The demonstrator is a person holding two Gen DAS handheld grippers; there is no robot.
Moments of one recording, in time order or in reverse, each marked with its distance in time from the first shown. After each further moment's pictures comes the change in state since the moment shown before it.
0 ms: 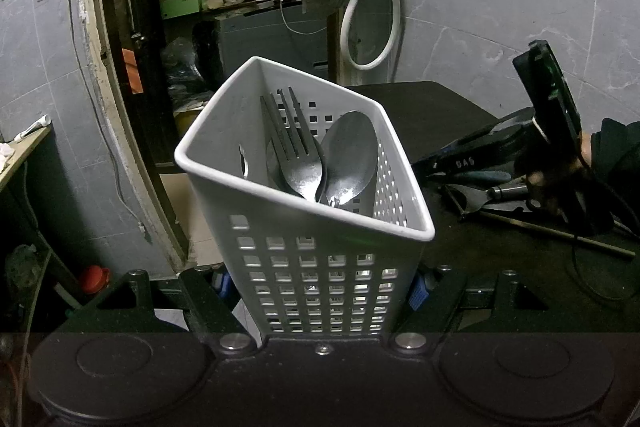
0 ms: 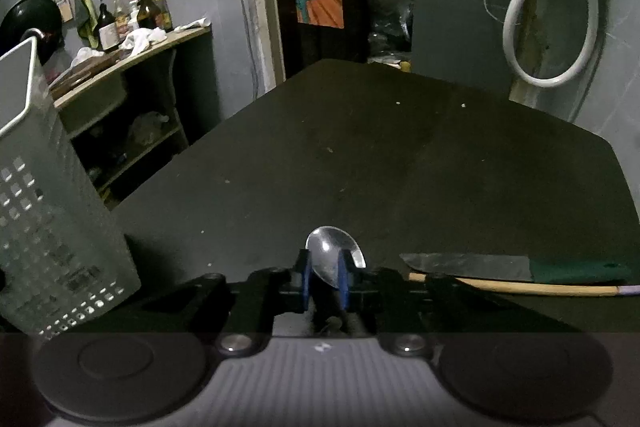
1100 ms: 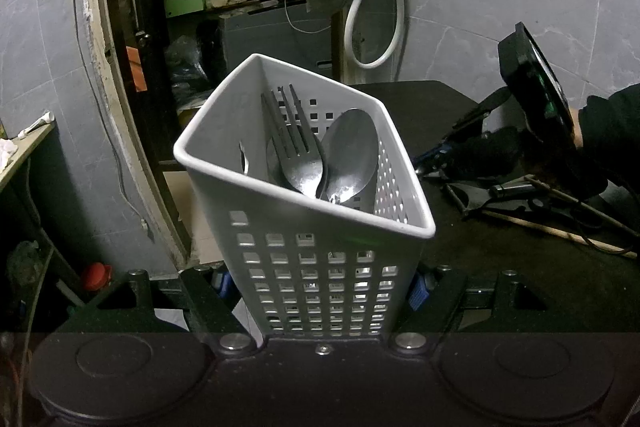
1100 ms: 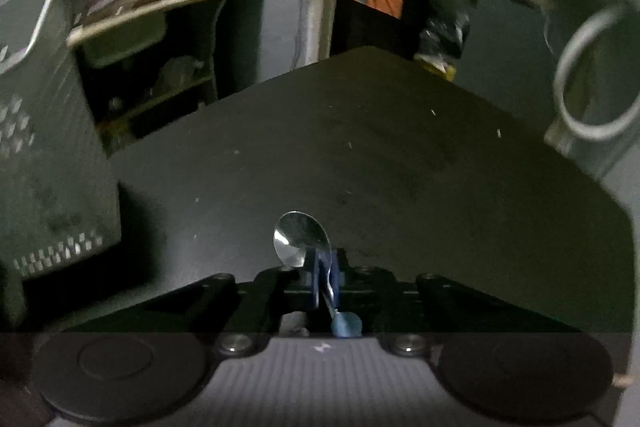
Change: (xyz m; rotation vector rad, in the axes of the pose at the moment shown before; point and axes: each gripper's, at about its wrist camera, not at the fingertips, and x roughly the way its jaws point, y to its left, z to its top) left arm 0.001 -0.001 -0.002 -0.004 0.000 0.004; right arm 0.008 0.016 0.016 -0.298 0.081 0.022
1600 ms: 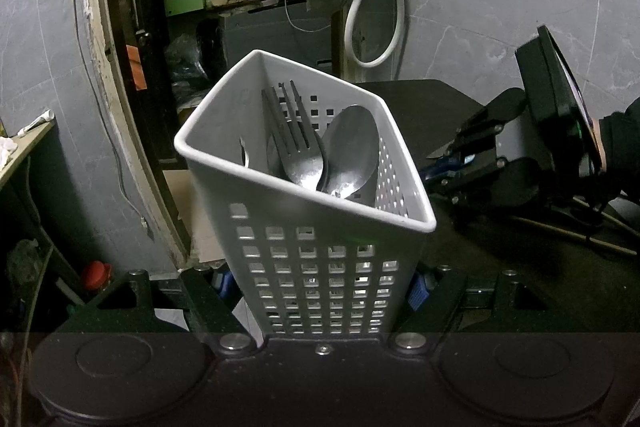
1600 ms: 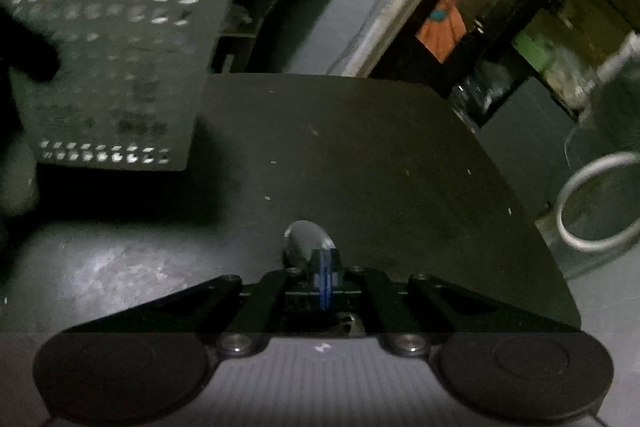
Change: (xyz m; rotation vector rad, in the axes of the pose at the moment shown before) left arm 0.000 0.000 0.000 -0.002 0.003 0.000; right arm -0.016 0.084 -0.011 -0.332 0.006 -0.106
